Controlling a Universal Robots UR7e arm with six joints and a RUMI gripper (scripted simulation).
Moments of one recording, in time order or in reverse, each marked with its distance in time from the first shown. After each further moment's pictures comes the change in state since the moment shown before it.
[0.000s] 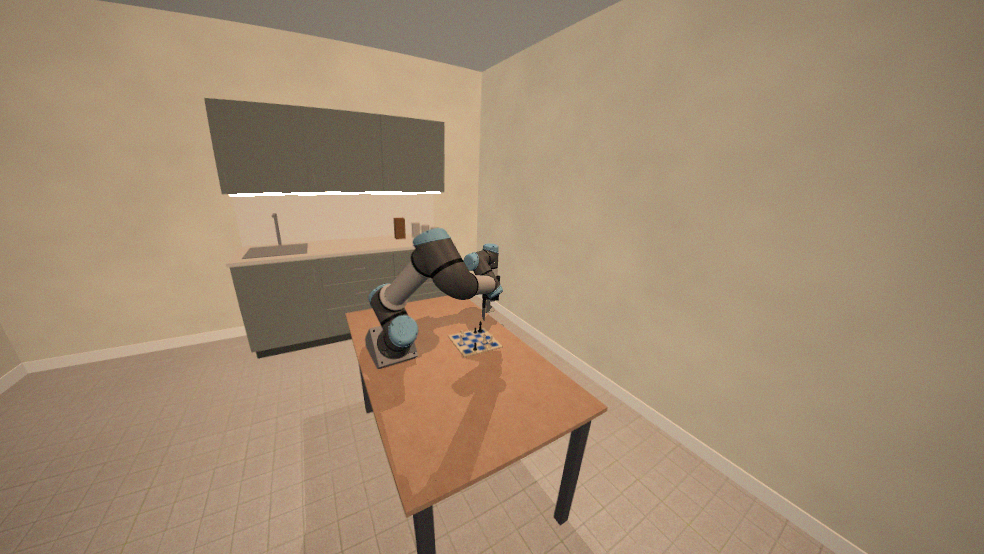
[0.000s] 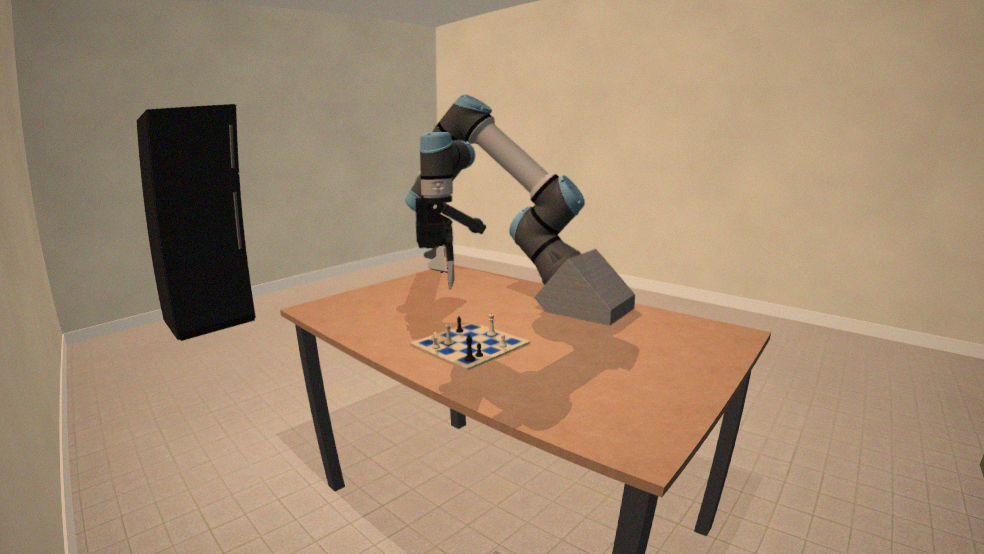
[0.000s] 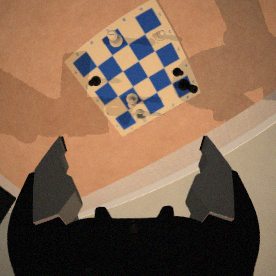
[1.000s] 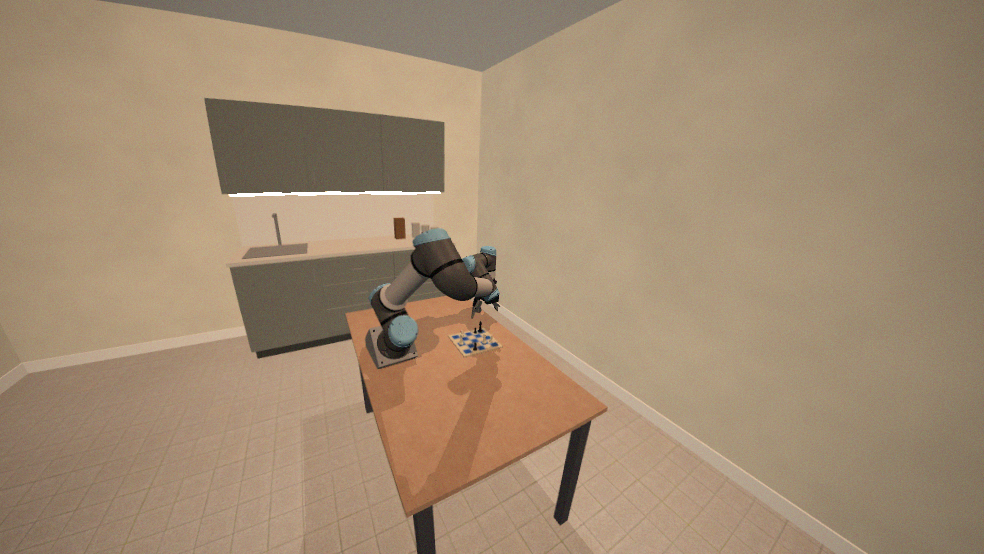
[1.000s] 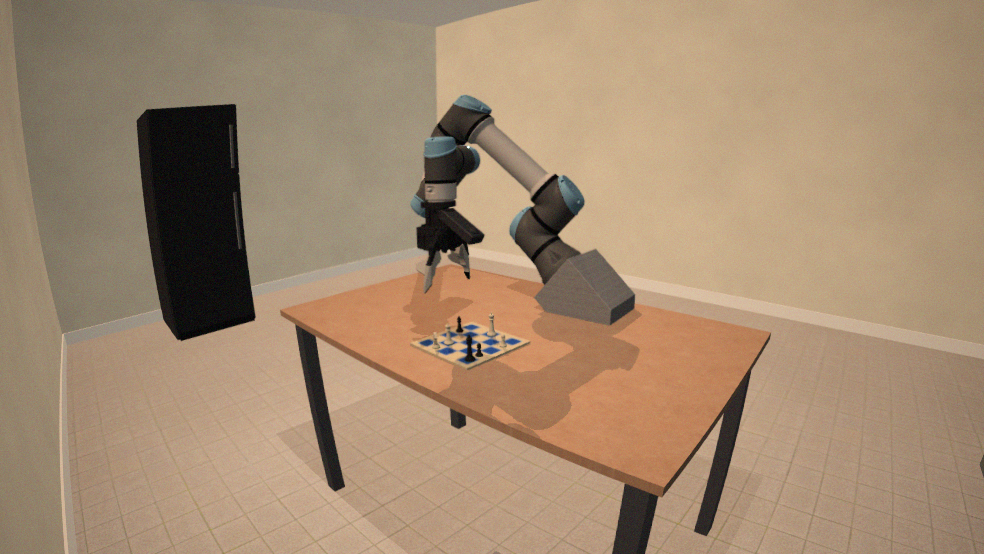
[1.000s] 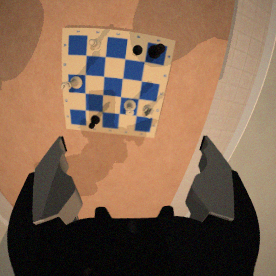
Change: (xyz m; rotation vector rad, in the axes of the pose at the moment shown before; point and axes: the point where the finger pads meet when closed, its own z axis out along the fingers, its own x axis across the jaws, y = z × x) arm 0.011 -0.002 0.012 -0.001 0.015 0.866
